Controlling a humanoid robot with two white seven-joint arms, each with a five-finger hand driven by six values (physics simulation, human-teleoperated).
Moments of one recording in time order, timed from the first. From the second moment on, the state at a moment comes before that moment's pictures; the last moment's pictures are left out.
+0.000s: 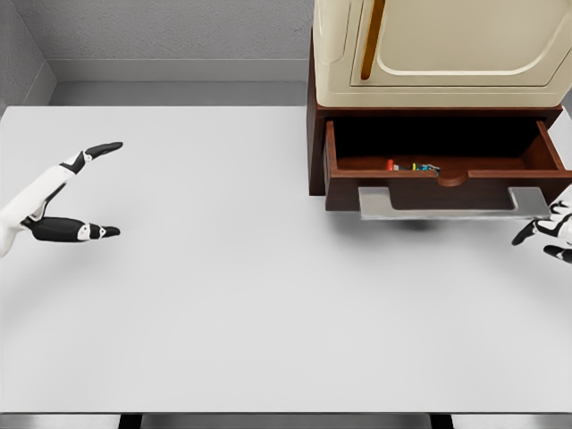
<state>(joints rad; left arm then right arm) -0.09 0.55 0.08 -1.46 0.12 -0.61 -0.61 0.31 -1.33 0.09 -1.65 0.29 -0.61 -0.10</state>
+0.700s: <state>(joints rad) -0.09 0.55 0.08 -1.45 0.12 -0.61 -0.61 0.34 -1.32 0.10 -1.64 0.32 -0.61 -0.11</state>
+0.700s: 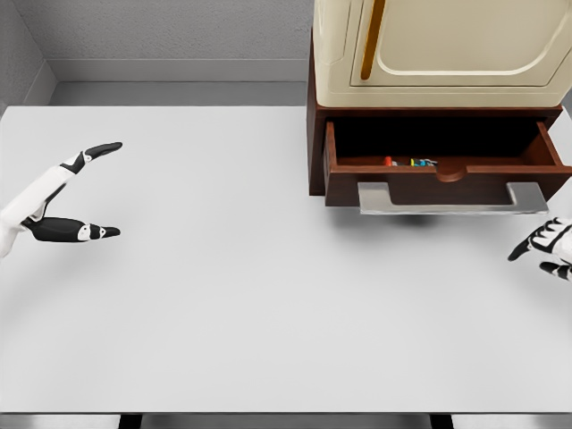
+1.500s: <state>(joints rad) -0.08 0.53 0.09 -1.46 0.12 -0.61 -0.61 0.31 -1.30 0.05 -1.76 0.42 -0.61 -0.03</state>
